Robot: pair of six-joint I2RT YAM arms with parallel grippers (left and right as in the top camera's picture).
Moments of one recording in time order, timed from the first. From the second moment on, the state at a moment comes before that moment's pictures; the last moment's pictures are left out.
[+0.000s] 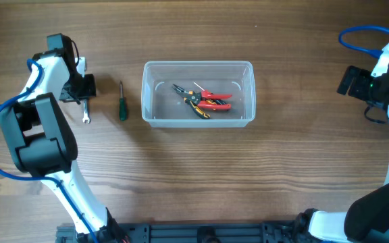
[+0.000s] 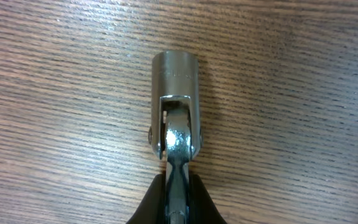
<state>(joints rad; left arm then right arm) 0.23 2.14 1.54 -0.84 -0.08 0.08 -0.40 1.55 1.33 -0.88 0.00 0.00</state>
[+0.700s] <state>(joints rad) -0.02 1.57 1.60 -0.80 0.20 0.08 -0.40 1.55 1.33 -0.88 0.00 0.00</state>
